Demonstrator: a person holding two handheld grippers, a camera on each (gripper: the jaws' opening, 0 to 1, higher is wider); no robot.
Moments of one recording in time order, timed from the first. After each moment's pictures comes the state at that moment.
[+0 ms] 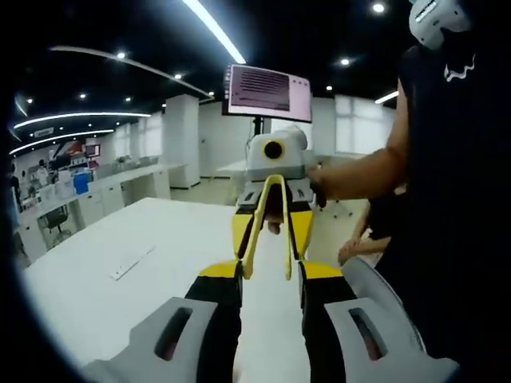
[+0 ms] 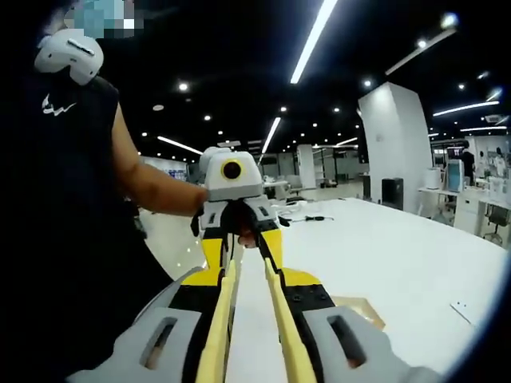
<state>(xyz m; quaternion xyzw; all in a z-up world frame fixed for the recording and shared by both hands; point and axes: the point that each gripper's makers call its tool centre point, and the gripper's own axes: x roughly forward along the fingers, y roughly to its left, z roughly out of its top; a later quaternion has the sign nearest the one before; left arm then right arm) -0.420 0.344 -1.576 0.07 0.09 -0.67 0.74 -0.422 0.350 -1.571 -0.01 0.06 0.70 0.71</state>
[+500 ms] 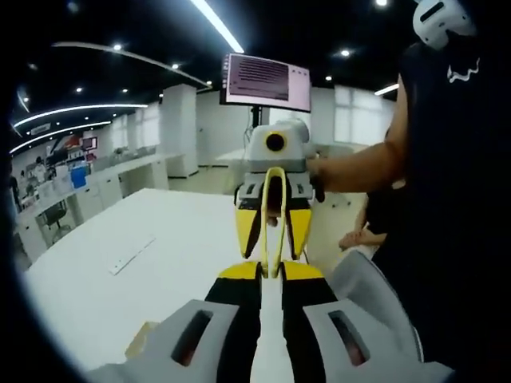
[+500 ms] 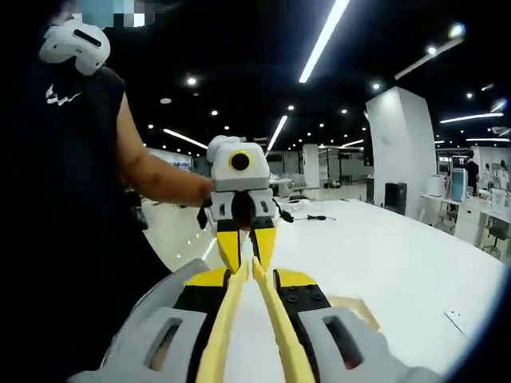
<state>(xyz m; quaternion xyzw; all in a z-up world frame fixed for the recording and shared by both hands) -0.420 0.343 -1.583 0.10 0.12 -0.66 0.73 -0.423 0.349 -1.581 -0.05 0.05 0.70 0.71</state>
